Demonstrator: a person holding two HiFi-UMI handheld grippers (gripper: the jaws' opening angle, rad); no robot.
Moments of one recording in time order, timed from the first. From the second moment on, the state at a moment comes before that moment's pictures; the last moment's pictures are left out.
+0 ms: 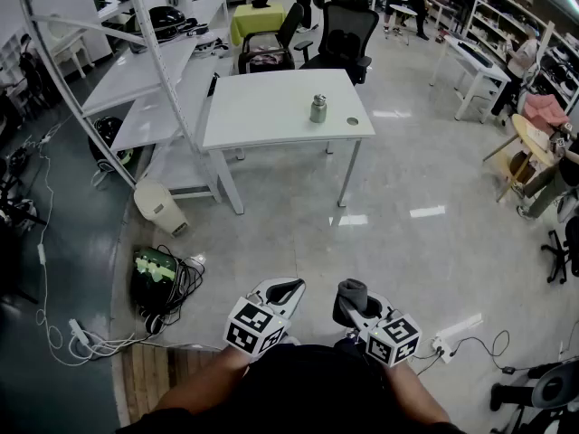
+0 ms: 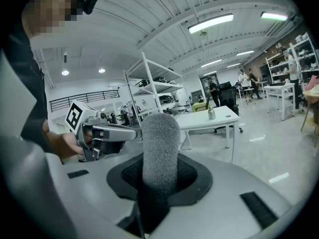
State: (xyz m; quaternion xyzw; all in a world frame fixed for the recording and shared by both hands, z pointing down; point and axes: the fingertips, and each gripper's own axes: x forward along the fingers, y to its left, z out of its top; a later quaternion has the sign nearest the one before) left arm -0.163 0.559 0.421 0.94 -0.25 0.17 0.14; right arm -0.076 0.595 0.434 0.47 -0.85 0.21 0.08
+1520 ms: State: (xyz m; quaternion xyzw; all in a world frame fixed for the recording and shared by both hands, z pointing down) left arm -0.167 0.547 0.436 0.94 -0.26 0.16 0.17; right arm -0.089 0.583 0.439 0.45 -0.86 0.22 0.08
